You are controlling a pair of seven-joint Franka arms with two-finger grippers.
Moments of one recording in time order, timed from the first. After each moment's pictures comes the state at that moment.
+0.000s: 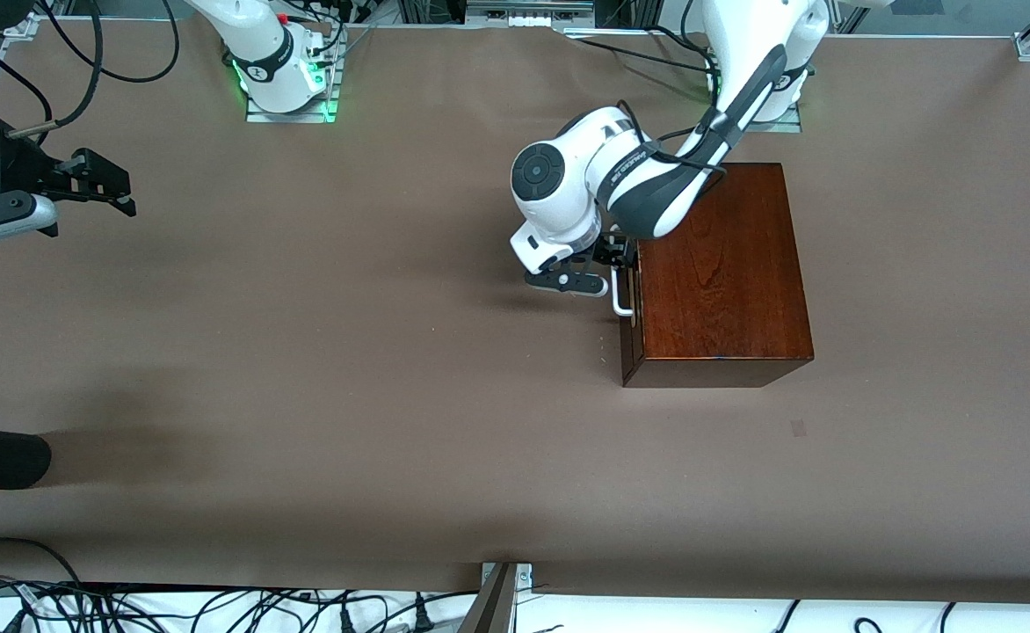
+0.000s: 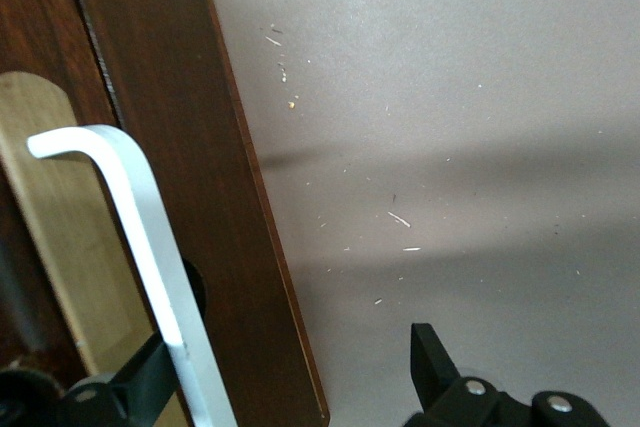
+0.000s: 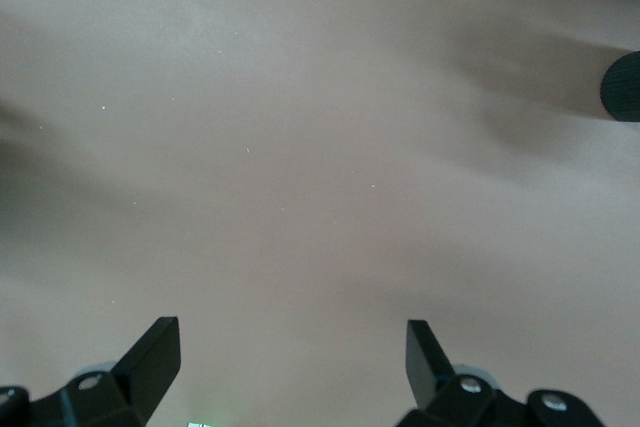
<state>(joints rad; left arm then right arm) -0.42 0.59 -0.39 -1.62 0.36 1.85 -0.74 0.11 0.03 -0.06 -1.58 0.01 1.58 -0.25</state>
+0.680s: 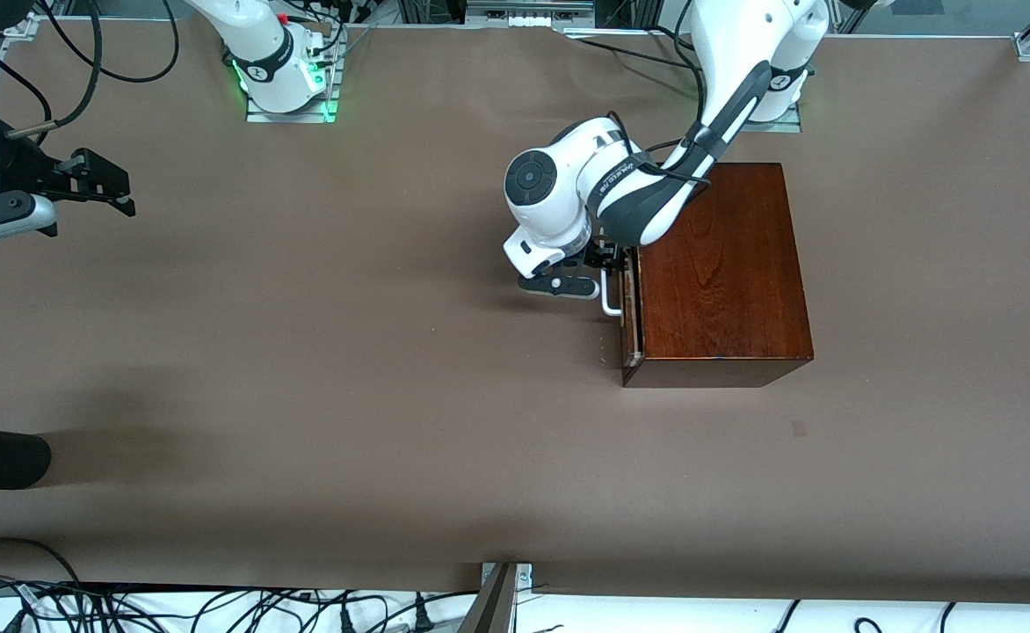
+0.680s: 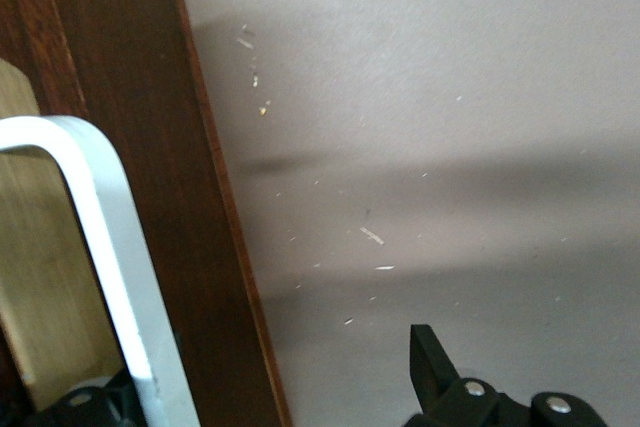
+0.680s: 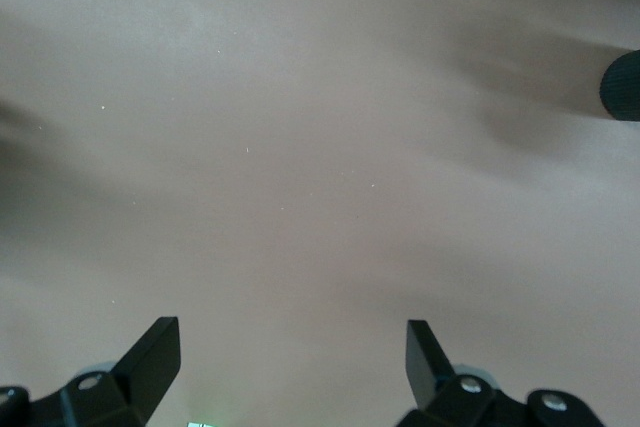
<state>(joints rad) -0.44 0.62 -0.39 -1.61 0.37 1.92 -0.80 0.11 0.03 -0.06 -1.58 0.01 1.58 -0.25</state>
